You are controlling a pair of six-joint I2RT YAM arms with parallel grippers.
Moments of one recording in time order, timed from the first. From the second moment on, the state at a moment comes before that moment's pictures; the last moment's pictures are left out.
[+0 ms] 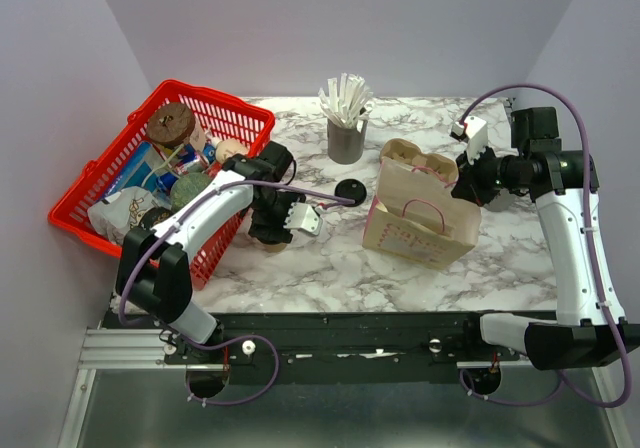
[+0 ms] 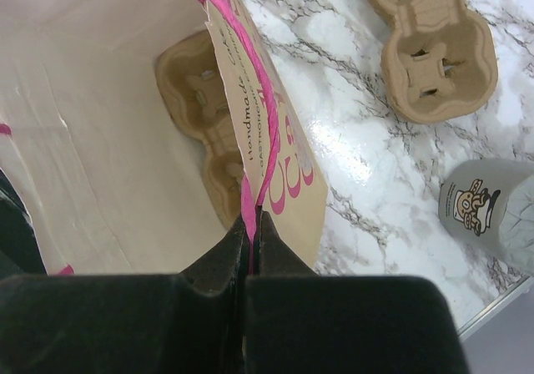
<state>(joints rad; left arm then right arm) -0.49 1.56 1.27 -1.11 0.27 1.36 0.04 1.23 1.52 -1.25 -0.50 -0.59</state>
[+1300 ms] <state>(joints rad) -0.51 1.50 1.96 -1.27 0.57 0.94 0.04 1.20 1.53 -1.24 -0.52 -0.57</state>
